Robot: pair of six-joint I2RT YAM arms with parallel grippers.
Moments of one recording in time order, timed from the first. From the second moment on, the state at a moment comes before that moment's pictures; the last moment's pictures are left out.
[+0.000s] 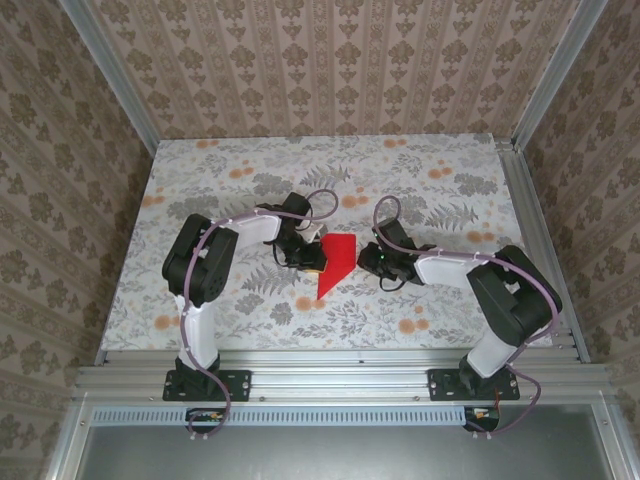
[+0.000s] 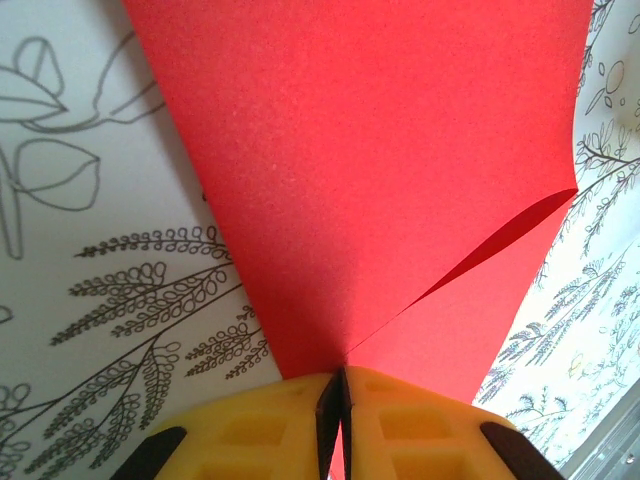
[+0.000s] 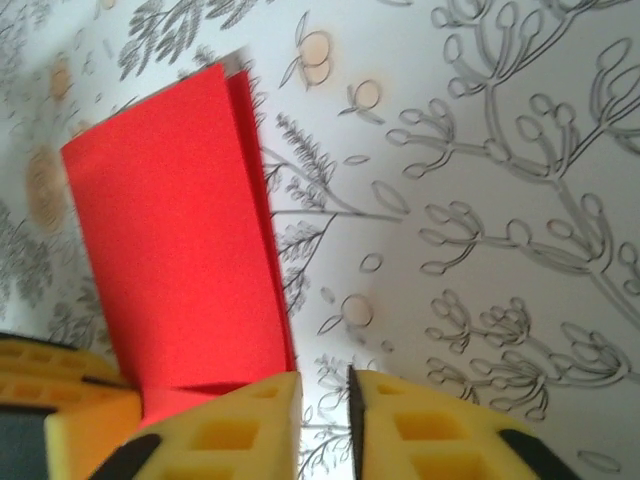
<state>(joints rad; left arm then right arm) -0.57 2.00 1.25 -0.64 0.56 -0.25 0.53 1.64 0.75 -0.01 -0.10 0.92</state>
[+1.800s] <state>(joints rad) -0.57 2.01 1.26 -0.65 0.56 -0.25 0.61 1.73 0.85 0.06 -0.29 0.99</state>
